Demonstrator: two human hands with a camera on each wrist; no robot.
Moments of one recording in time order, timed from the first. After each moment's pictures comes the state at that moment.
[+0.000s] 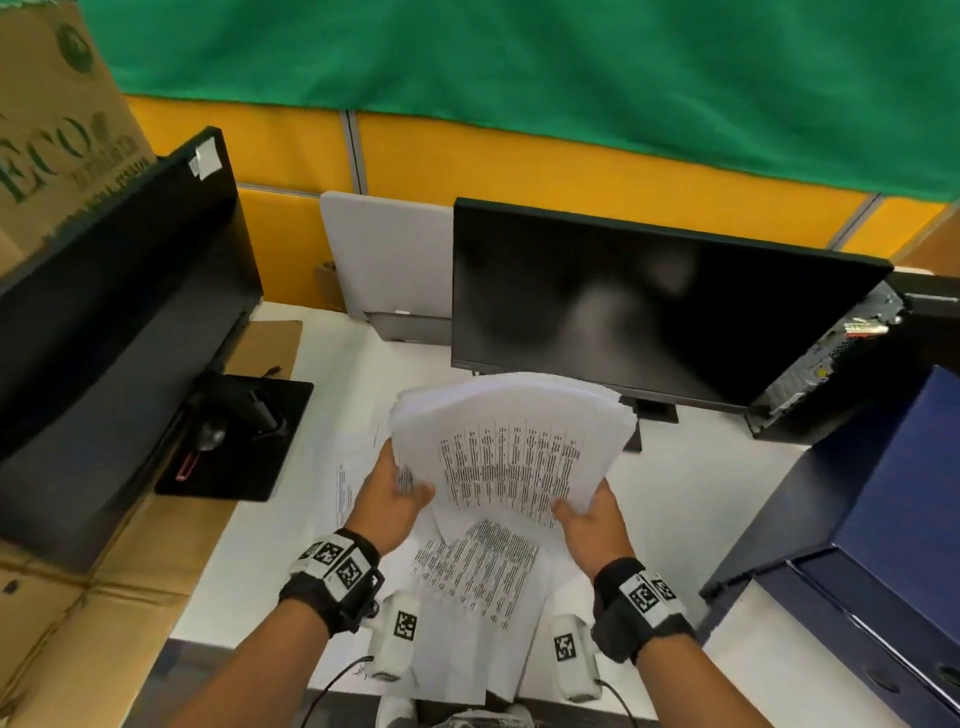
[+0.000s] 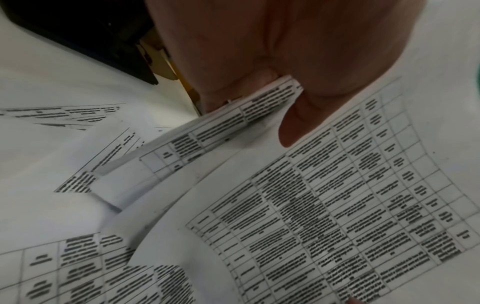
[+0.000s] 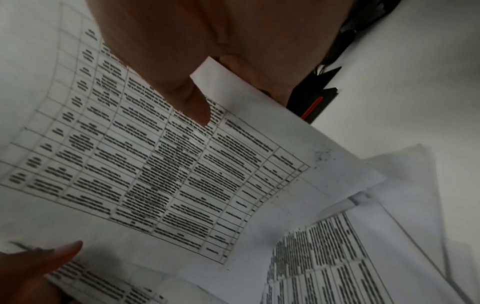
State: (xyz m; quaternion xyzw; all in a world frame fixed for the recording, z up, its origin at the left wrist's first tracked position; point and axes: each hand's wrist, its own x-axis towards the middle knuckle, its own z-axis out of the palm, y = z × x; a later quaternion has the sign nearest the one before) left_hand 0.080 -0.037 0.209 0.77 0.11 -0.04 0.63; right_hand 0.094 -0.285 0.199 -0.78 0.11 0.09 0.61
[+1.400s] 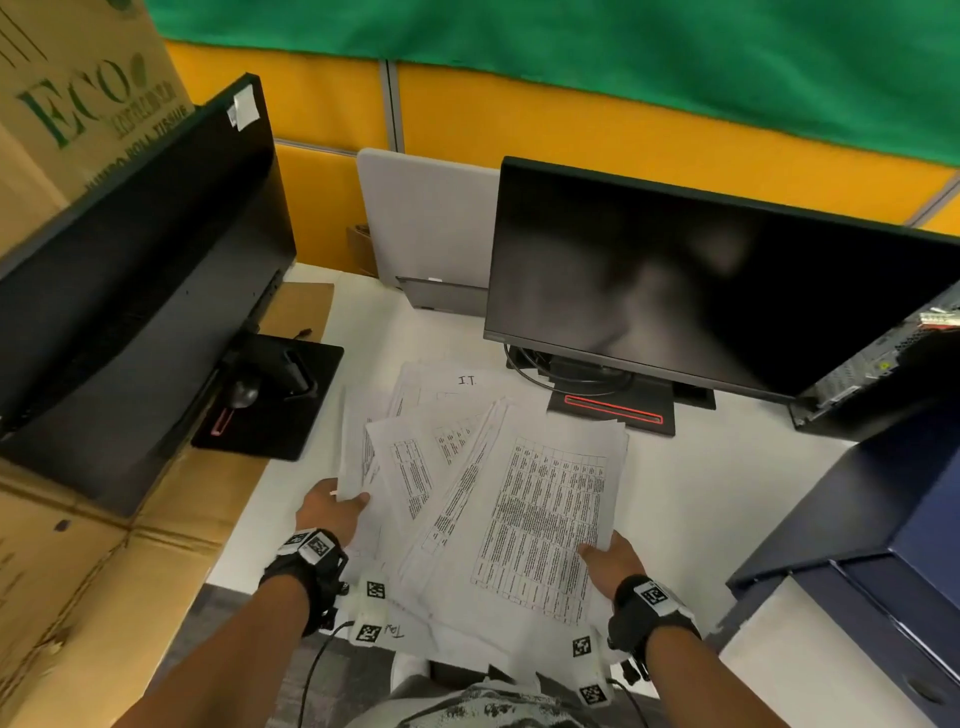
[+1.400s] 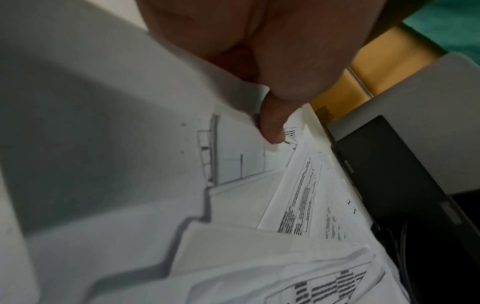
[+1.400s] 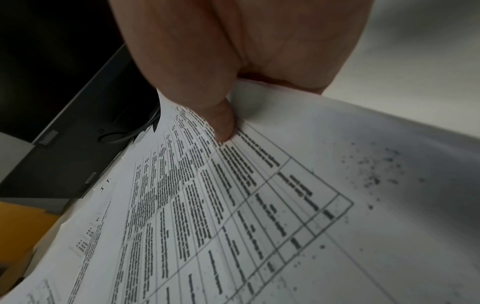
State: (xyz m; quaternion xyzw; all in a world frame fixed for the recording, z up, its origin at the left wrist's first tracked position) left_hand 0.053 0.055 0.104 0.78 0.44 -0.09 0.44; right_hand 0.076 -0.309 0.094 -0.82 0.24 0.26 0.45
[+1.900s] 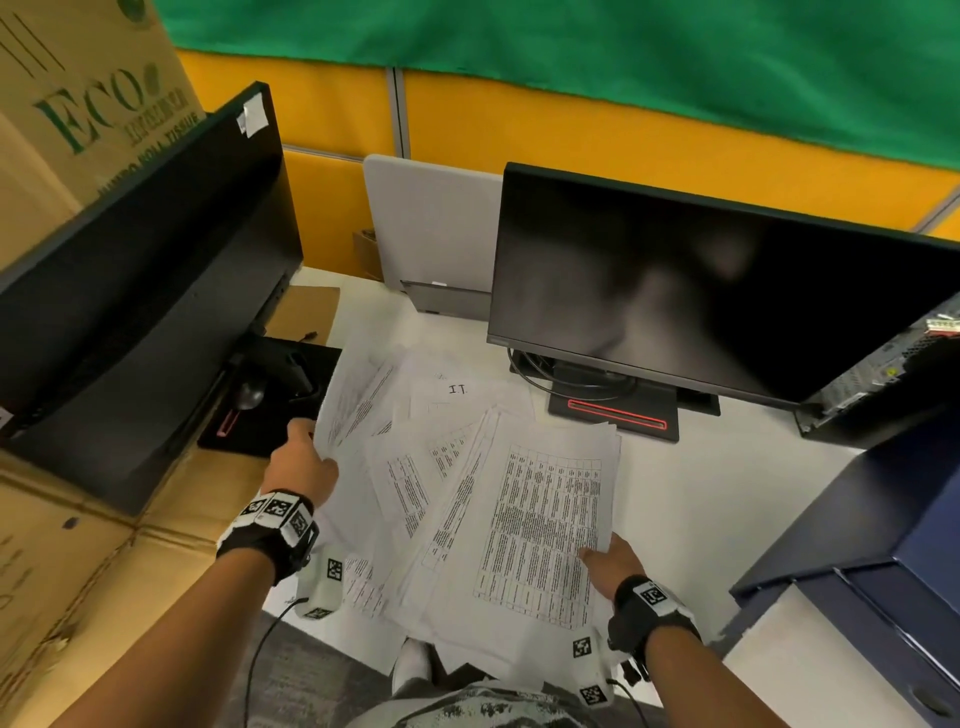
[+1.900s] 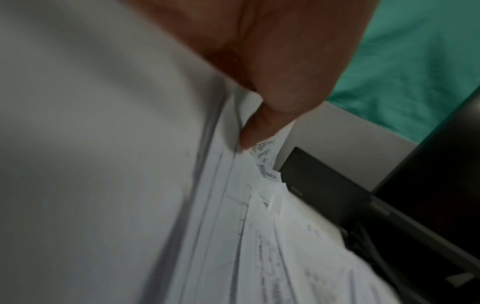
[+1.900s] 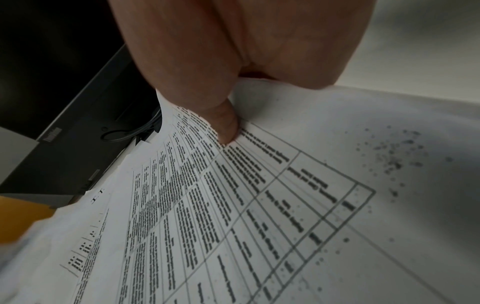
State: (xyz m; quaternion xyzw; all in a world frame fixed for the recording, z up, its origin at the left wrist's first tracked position) left_hand 0.076 0.089 0.165 0.89 0.34 -0.04 0.31; right_hand 0.082 -0.308 0.092 -0.82 0.24 0.29 0.42
